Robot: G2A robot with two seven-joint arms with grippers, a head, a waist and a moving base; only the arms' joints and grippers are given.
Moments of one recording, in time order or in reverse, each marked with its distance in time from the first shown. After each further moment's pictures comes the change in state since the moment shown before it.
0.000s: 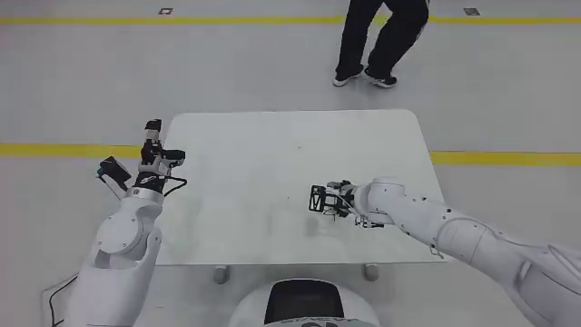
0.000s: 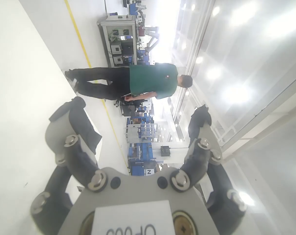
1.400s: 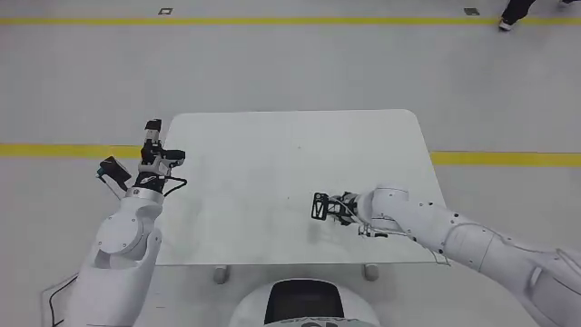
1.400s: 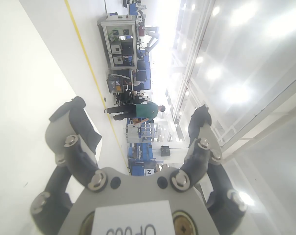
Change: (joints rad) left arm 0.000 0.000 0.000 0.000 0.000 0.000 0.000; right arm -0.020 0.049 -0.009 -0.081 0.096 0.000 0.074
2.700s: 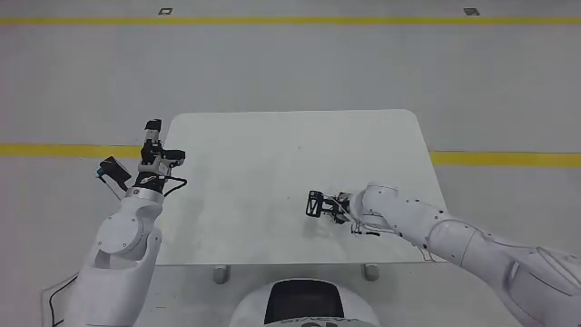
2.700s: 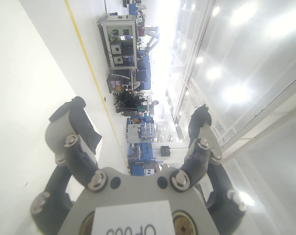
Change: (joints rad) left arm 0.000 0.000 0.000 0.000 0.000 0.000 0.000; right arm -0.001 -0.099 0.000 0.138 0.010 0.000 0.004
